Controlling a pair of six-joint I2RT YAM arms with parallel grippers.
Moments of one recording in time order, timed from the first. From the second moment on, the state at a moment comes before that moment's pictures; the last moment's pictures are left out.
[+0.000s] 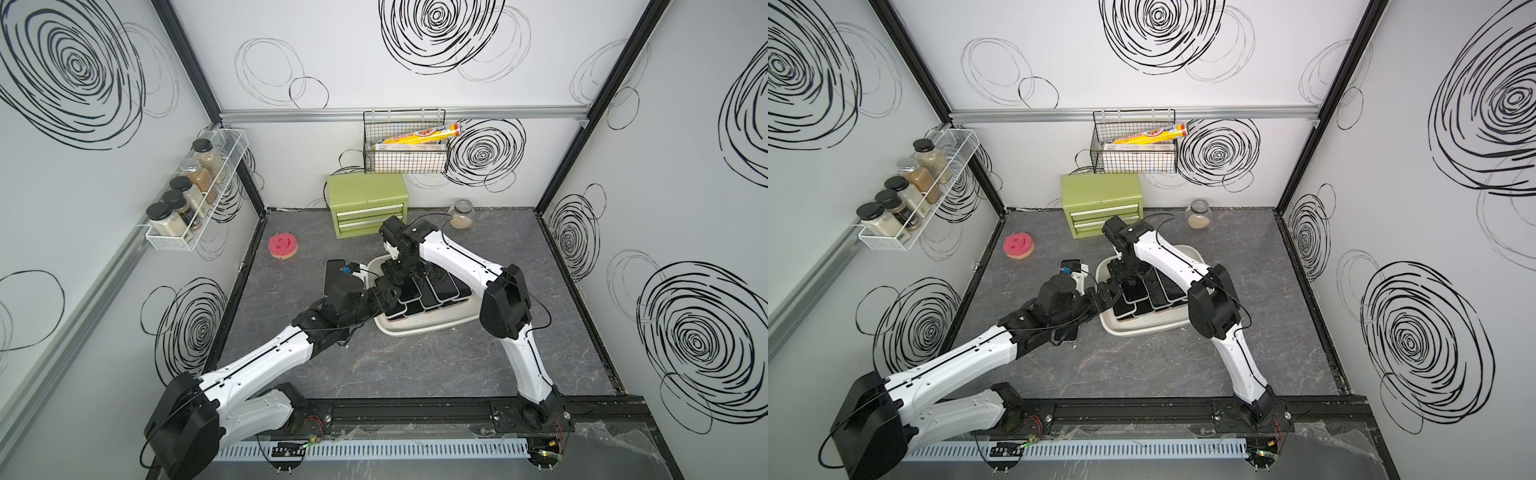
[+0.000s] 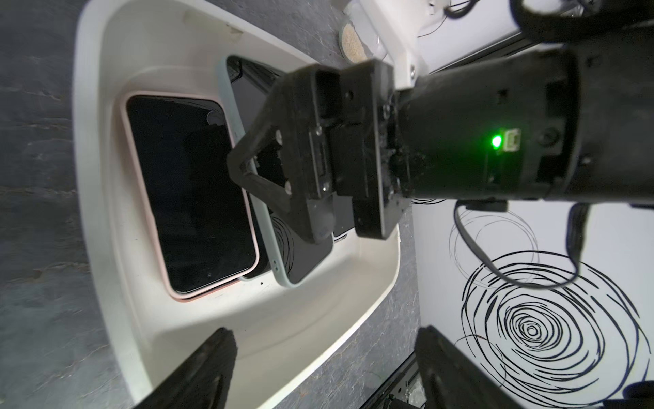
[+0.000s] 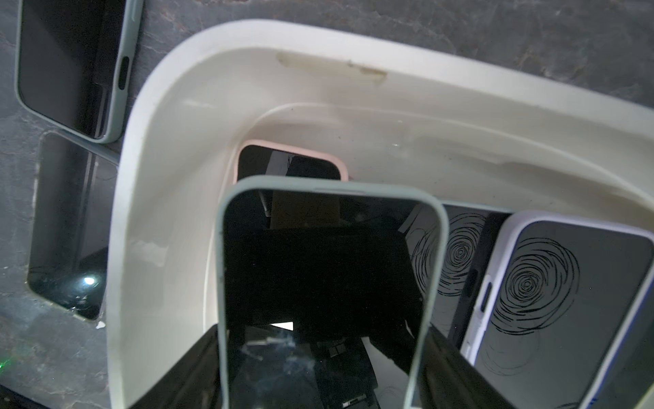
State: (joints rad) left arm -0.68 1.14 0.65 -0.04 0.14 -1.05; right arm 0.77 2.24 2.11 -1.20 -0.02 0.31
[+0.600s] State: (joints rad) left arm -0.71 1.37 0.64 0.13 0.04 -1.10; right arm 0.75 2.23 2.11 -1.20 -0.14 0.31
